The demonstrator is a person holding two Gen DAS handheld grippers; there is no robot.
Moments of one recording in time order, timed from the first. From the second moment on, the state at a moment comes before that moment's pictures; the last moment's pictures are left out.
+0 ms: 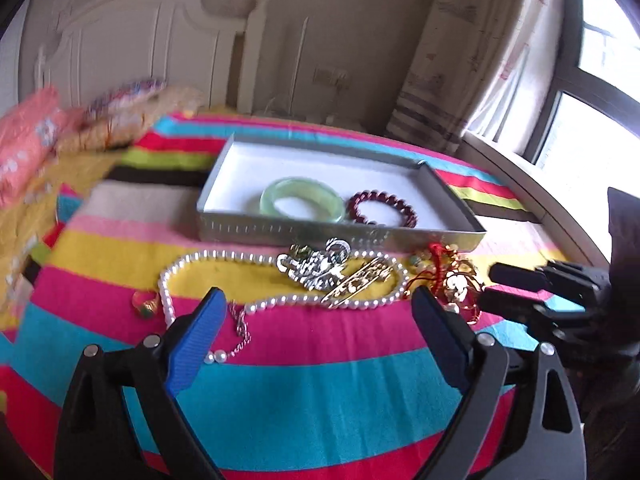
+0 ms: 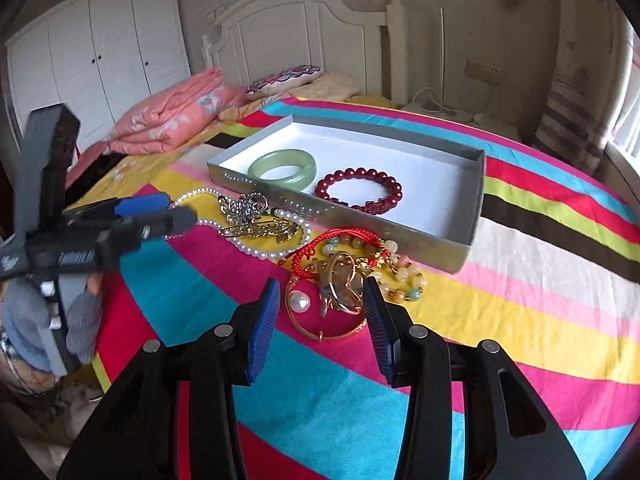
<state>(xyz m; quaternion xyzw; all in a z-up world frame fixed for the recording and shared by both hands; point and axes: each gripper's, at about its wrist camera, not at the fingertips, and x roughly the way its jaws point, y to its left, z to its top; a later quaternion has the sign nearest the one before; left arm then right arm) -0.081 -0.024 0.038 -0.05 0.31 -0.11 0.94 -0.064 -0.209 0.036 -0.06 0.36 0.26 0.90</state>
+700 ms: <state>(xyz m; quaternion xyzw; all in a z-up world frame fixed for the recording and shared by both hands) -0.067 -0.025 0.028 -0.06 0.35 -0.16 0.92 -0.059 -0.213 0.037 -0.03 0.34 0.25 0.90</state>
